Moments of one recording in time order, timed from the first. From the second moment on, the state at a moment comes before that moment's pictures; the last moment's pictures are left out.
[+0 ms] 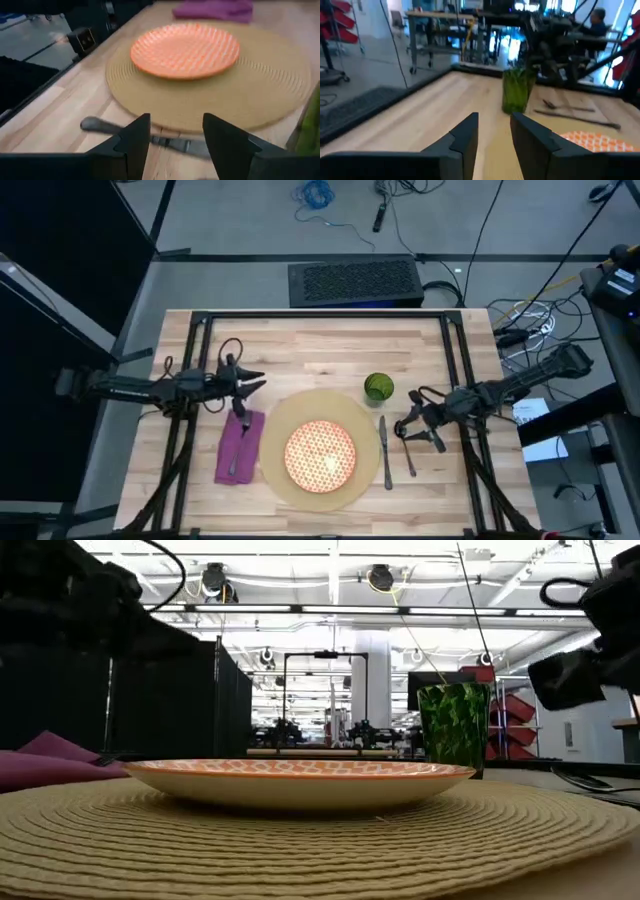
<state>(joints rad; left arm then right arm) 0.05 0.54 0.01 0.55 -0.18 -0.07 0.33 0.45 0.01 0.12 -0.03 0.07</state>
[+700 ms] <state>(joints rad) 0.05 0.15 0.01 0.34 -0.16 0.01 0.33 0.12 0.01 0.04 -0.03 -0.06</state>
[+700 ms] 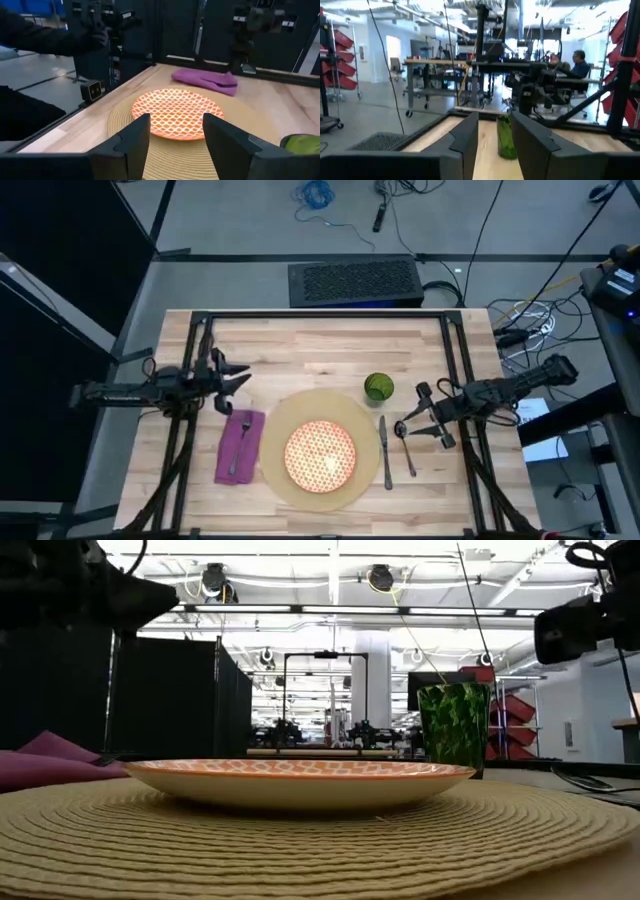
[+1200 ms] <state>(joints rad) 0.05 0.00 0.01 0.26 -0.17 0.04 0.33 0.00 0.01 0.03 -0.03 -0.10</state>
